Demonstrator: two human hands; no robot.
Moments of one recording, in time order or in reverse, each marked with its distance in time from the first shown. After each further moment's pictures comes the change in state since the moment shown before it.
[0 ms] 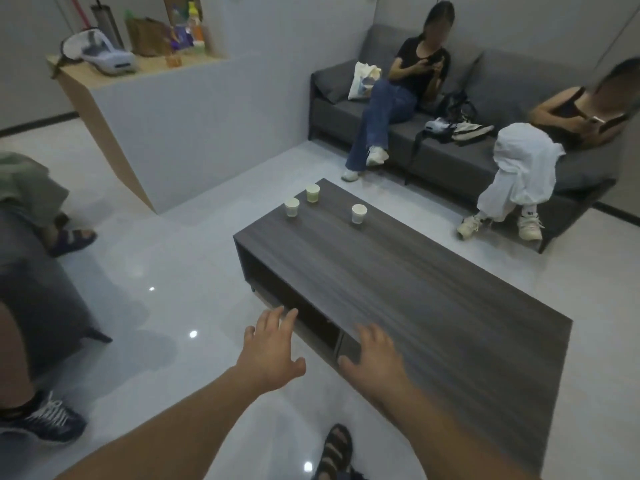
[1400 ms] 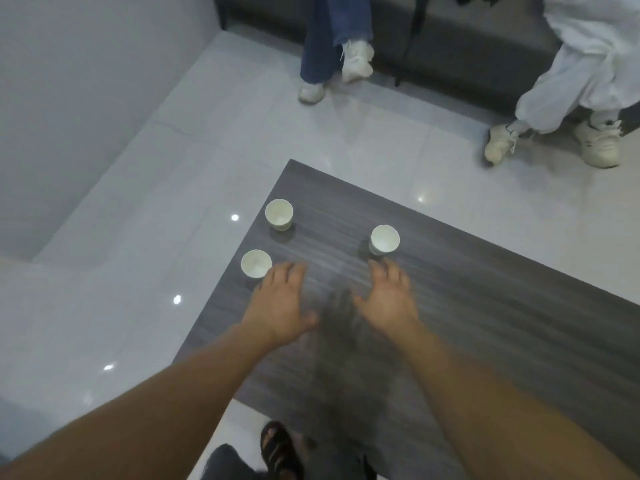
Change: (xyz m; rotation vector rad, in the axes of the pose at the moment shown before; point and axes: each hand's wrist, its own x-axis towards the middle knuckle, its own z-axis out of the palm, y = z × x) left_hand 0.669 -0.072 -0.055 -0.040 -0.351 0.252; right_hand 0.639 -0.031 -0.061 0.097 -0.039 0.412
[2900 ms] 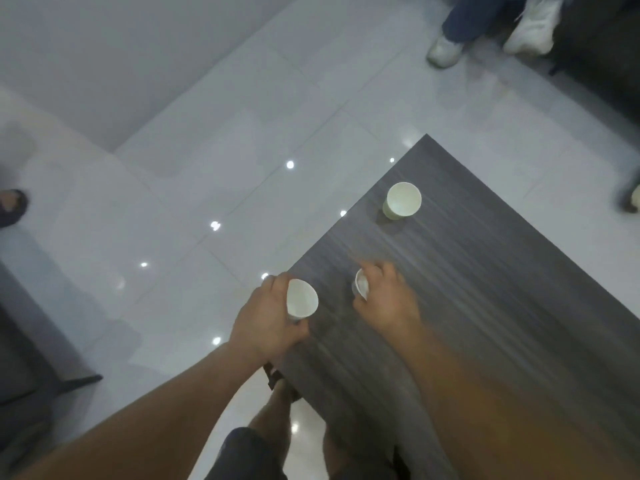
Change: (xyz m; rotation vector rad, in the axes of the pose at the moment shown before) left_hand -0.040 -0.191 0.047 -0.331 0.172 -0.408; right_hand 0.046 -0.158 0.109 -0.166 -0.201 -0.371
